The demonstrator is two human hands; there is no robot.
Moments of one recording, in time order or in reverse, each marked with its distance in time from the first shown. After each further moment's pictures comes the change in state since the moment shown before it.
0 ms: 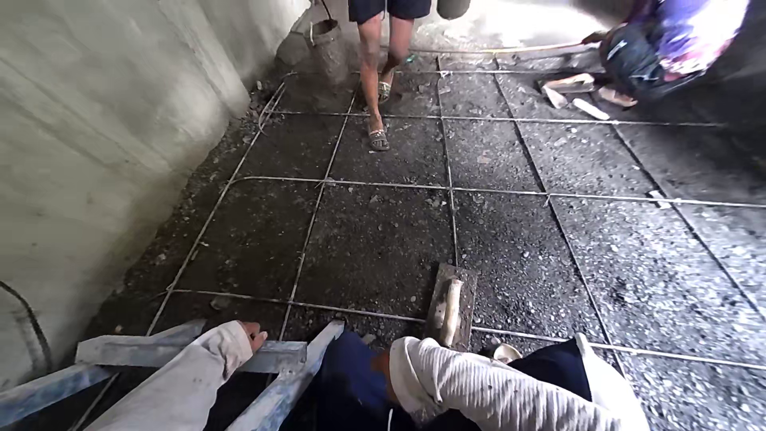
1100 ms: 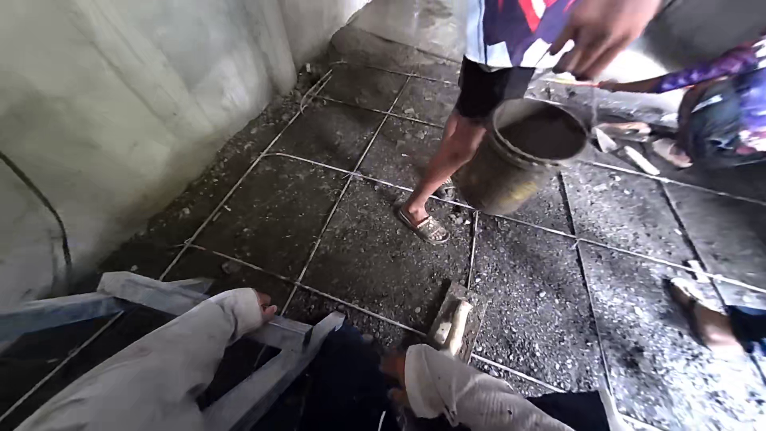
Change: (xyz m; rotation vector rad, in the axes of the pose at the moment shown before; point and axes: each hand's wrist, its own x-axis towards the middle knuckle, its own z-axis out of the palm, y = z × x) left_hand 0.002 -0.003 0.012 -0.105 0.089 0.016; right_hand -0.002 0.063 -0.004 -0.282 -0.164 0.049
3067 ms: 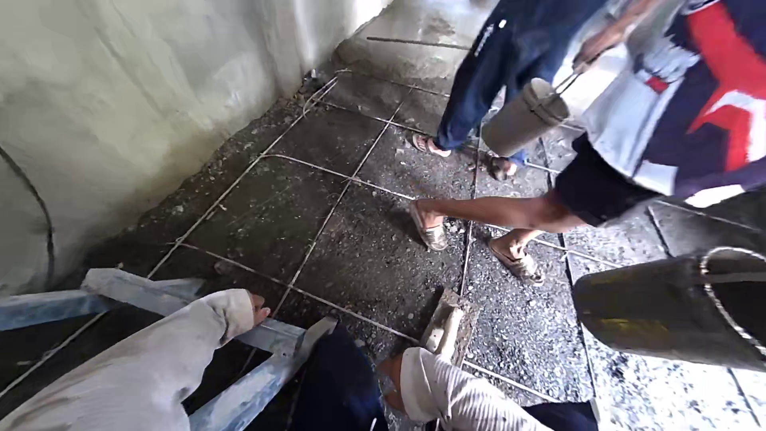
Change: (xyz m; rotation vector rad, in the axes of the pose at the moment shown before) left_hand -0.022 0.001 -0.004 -0.037 0.148 0.141; right_hand -0.013 -0.009 -0.006 0.009 0.055 0.037
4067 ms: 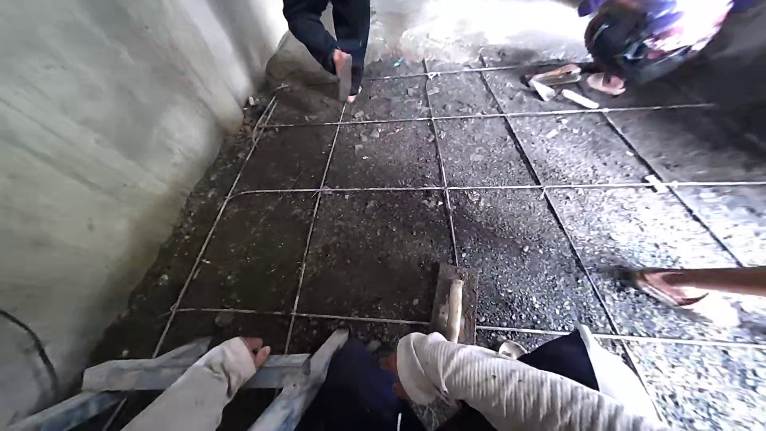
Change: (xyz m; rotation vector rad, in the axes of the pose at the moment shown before) left_hand 0.039 -0.038 0.038 0.142 -0.091 -0.113; right_hand 0.009 -0.084 -0.011 0.838 0.567 0.388
